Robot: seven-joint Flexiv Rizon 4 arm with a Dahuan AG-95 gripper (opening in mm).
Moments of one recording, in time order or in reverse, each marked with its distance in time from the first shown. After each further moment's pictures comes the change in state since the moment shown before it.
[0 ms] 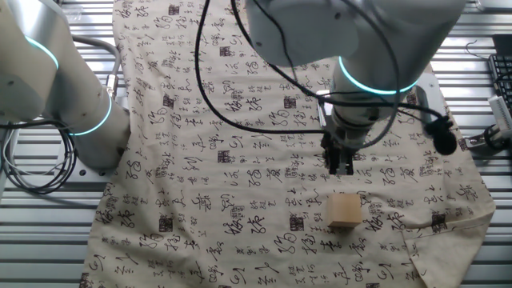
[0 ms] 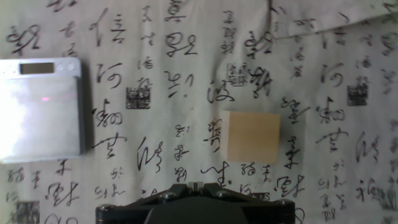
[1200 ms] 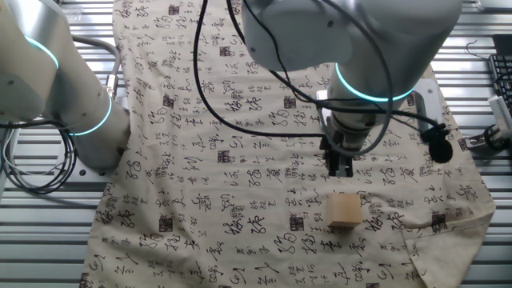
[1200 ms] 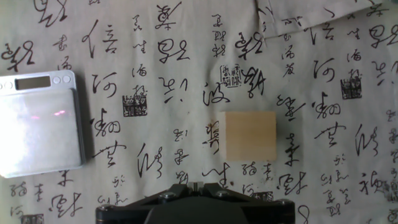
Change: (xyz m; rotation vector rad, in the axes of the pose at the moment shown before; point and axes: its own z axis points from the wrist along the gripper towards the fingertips) arm 0.000 0.000 0.001 -0.032 -0.015 0.000
